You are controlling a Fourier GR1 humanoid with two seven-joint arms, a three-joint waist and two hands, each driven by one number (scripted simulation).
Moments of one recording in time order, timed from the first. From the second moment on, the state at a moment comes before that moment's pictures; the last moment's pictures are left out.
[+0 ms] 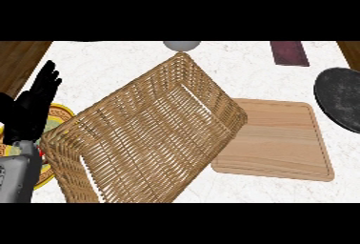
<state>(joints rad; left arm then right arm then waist) -0.27 0.30 0.15 -1.46 -0.01 0.03 0.18 0.06 -0.06 1.12 -1.48 0.74 -0.44 0.32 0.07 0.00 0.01</state>
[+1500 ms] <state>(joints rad) -0.24 0.23 0.16 -1.43 -0.02 0.05 0.15 -0.16 -0.05 1.32 -1.66 0.94 -0.81 0.67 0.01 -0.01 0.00</state>
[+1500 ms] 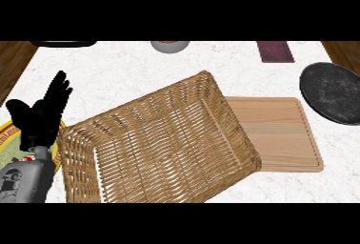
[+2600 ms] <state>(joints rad) -0.25 0.20 0.12 -1.45 -0.04 0.05 0.16 -0.36 -0.08 1.30 -1.63 1.12 -0.69 1.01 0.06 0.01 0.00</state>
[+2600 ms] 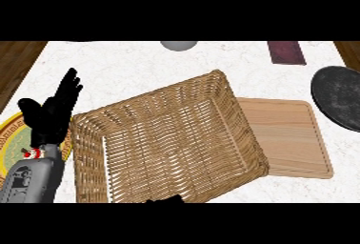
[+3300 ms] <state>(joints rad) -0.25 0.19 0.11 -1.45 -0.04 0.05 0.16 -0.70 -0.05 1.10 -1.42 1.08 -0.50 0.99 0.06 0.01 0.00</state>
